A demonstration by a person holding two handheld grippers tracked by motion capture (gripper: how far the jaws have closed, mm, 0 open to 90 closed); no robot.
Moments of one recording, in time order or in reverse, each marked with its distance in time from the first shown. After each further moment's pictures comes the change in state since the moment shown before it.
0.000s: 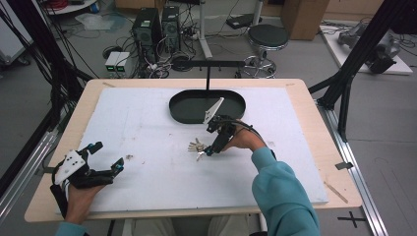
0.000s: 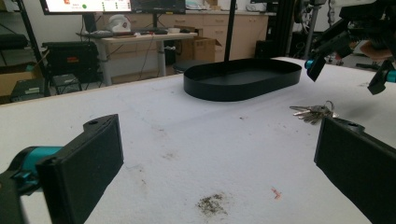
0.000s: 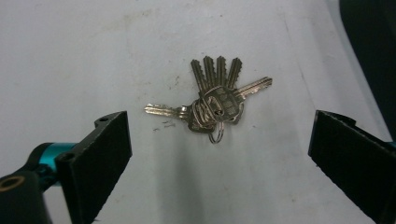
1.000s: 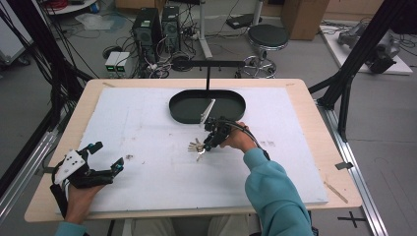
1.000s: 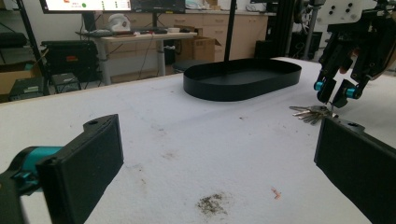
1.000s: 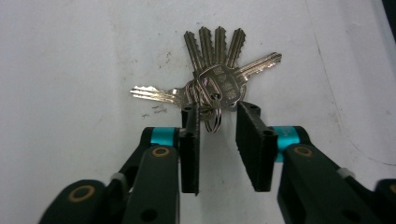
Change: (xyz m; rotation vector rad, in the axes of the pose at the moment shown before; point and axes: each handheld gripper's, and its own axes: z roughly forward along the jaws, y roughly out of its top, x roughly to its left) left arm 0.001 0.000 0.000 0.000 0.000 -0.005; right arm -0.005 0.007 0.014 0.140 0.026 0.023
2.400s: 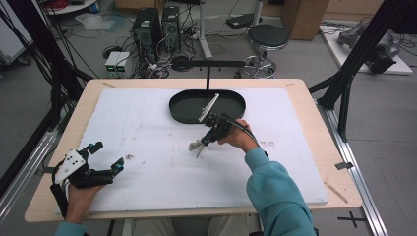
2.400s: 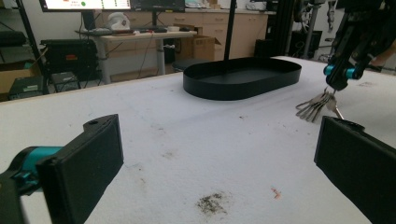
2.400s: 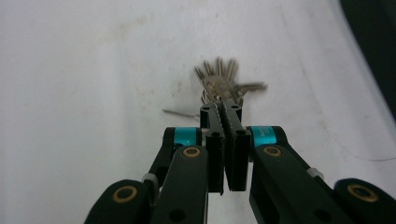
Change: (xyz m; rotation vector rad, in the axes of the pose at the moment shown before) left arm 0.000 0.000 0.000 0.006 -0.001 -0.001; right arm 0.010 0.007 -0.022 -0.096 -0.018 0.089
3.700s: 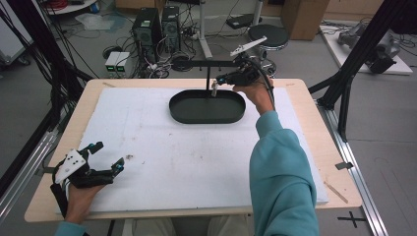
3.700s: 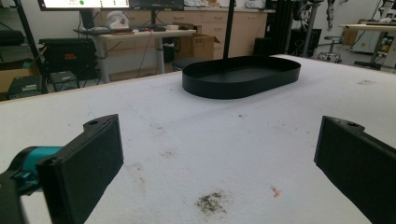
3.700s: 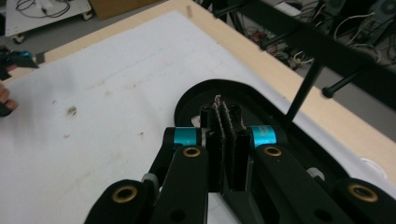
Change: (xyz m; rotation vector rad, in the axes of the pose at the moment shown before) left arm 0.000 0.000 0.001 0.005 -0.003 0.004; right arm -0.051 0.026 -0.145 -0.442 -0.271 0.224
